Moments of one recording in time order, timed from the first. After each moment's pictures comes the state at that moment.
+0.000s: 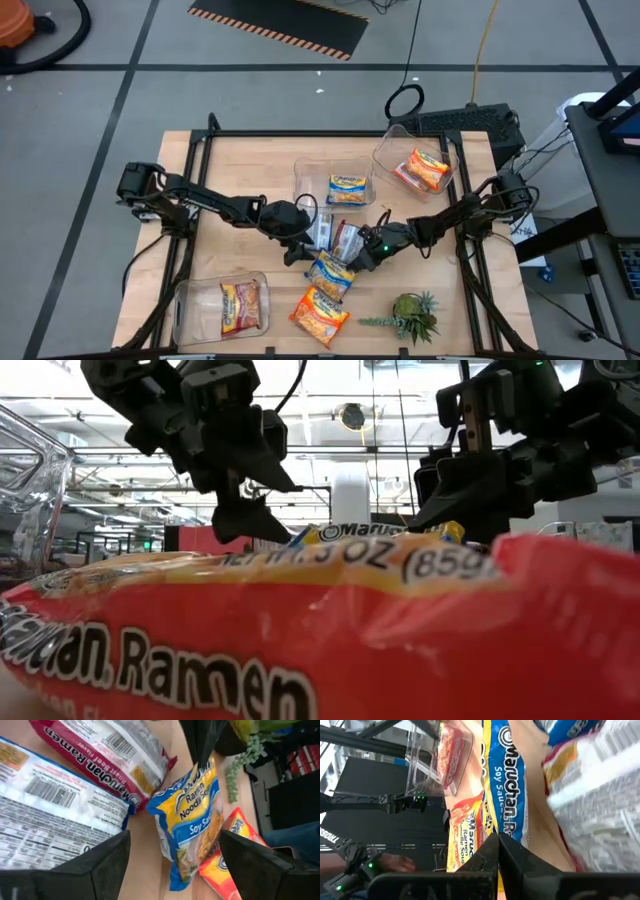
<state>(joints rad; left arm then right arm) -0.07 1.63 0.76 0.23 0.31 -0.53 0.22 1.68 0.44 0.84 -0.21 1.26</state>
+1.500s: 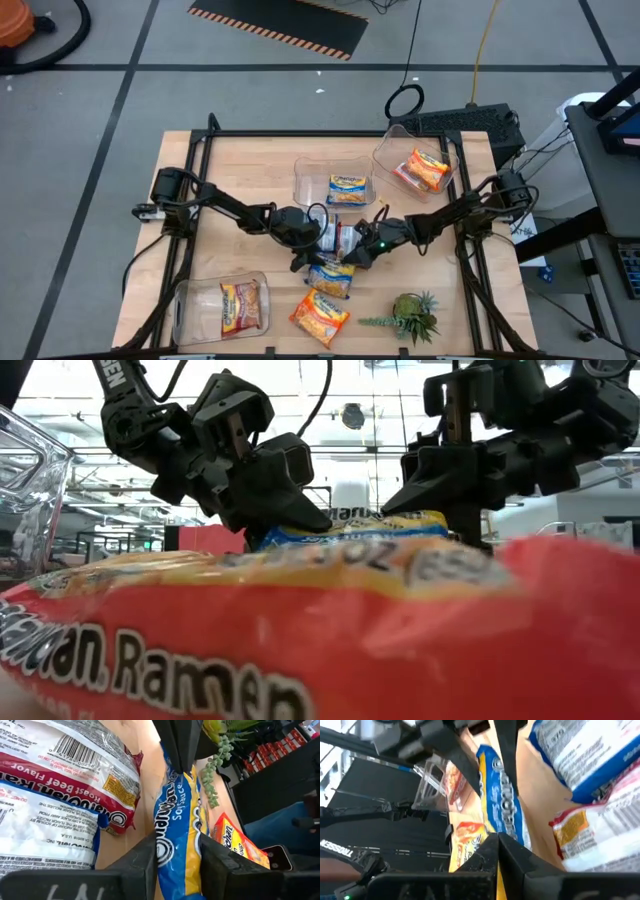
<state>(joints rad) -0.07 1.88 0.76 0.65 0.47 -0.50 0.18 1.68 0.48 0.85 -0.18 1.16</state>
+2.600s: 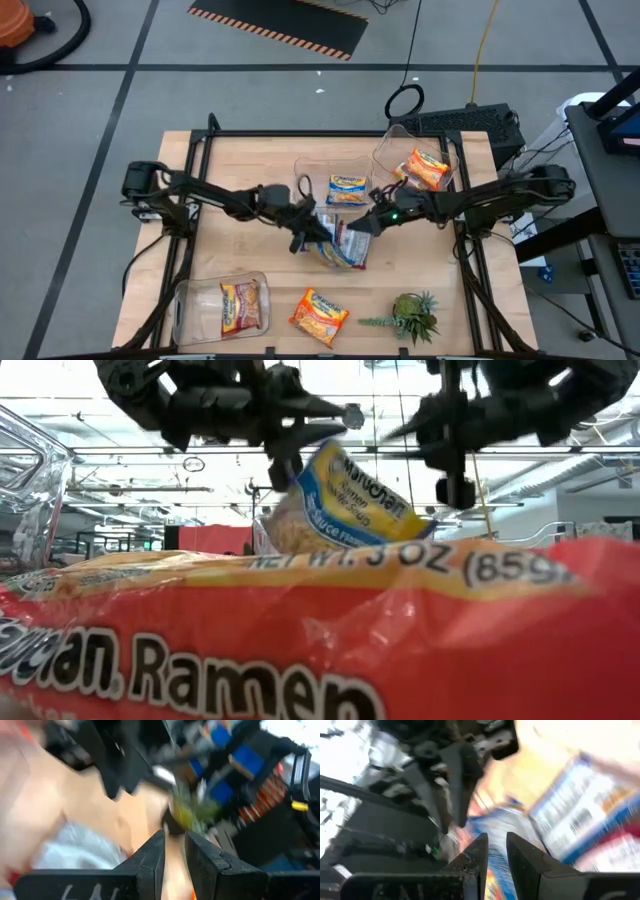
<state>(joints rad) 0.02 1.63 0.78 0.65 0.40 -0.52 0.00 1.27 0.47 0.51 -0.15 1.08</state>
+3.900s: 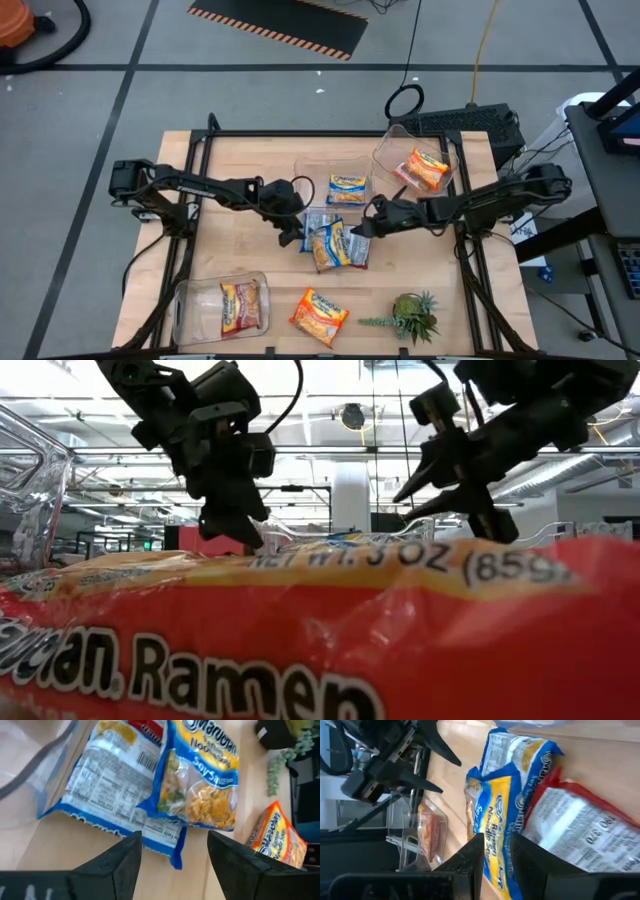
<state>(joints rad) 0.10 1.54 0.79 -0.08 0.36 -0.43 0.09 1.34 0.50 0.30 0.02 1.35</state>
